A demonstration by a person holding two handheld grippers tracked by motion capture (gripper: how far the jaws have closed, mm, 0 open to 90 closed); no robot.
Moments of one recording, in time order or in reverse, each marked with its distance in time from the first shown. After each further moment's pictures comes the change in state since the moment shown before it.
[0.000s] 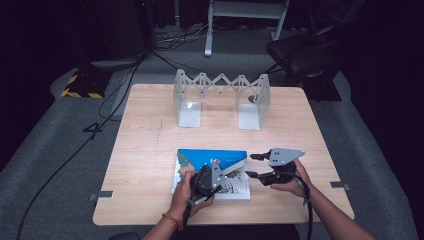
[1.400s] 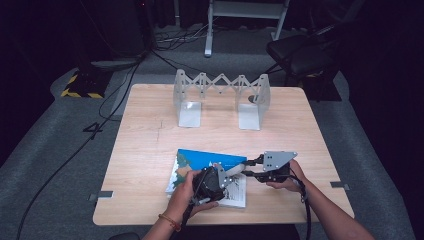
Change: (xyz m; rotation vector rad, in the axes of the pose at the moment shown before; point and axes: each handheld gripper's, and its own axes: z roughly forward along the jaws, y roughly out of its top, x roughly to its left) left arm -0.010 0.011 -0.002 0.146 0.025 0.086; right arm 0.005 0.008 0.017 -0.008 0.108 -0.199
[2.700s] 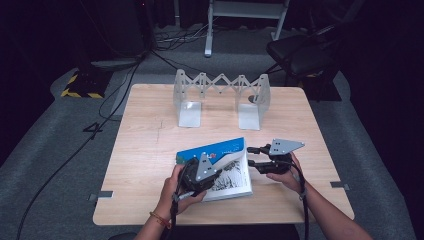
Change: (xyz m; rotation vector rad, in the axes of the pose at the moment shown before) left arm 0.026 -0.001 -0.044 -0.216 -0.077 -0.068; right arm -0.024 -0.018 -0.001 -0.135 -0.113 0.290
